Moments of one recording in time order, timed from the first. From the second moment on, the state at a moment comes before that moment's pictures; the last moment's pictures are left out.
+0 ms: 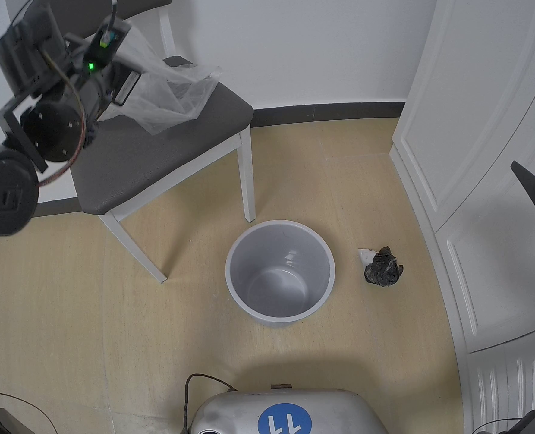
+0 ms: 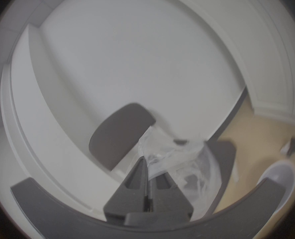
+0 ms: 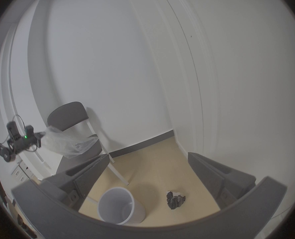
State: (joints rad) left arm -0.51 1.65 -1.26 -0.79 0.66 0.93; right arm 0.09 1.08 -0.46 -0.78 -0.01 0.28
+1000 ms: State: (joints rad) left arm -1.14 1.65 -1.60 -0.59 0.66 0.53; right arm 0.30 1.12 -0.36 -0.82 -0.04 0.30
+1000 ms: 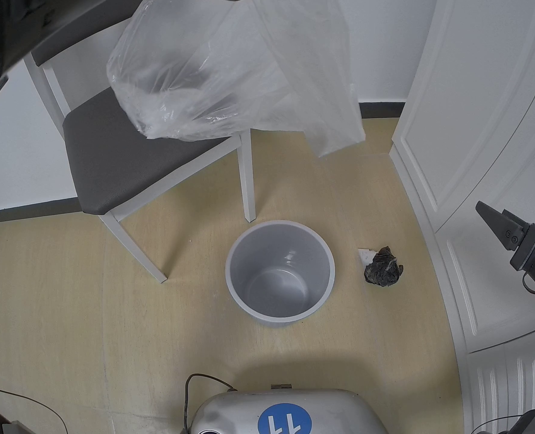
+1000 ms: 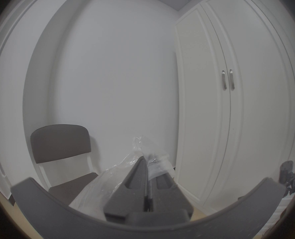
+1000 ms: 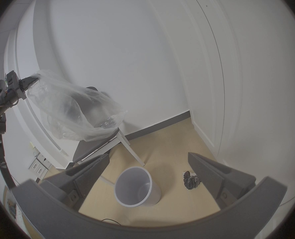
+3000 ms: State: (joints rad) left arm -1.42 1.70 -1.67 -0.62 0.66 0.54; right arm 0.50 1.36 -0.43 -0.95 -0.08 0.78
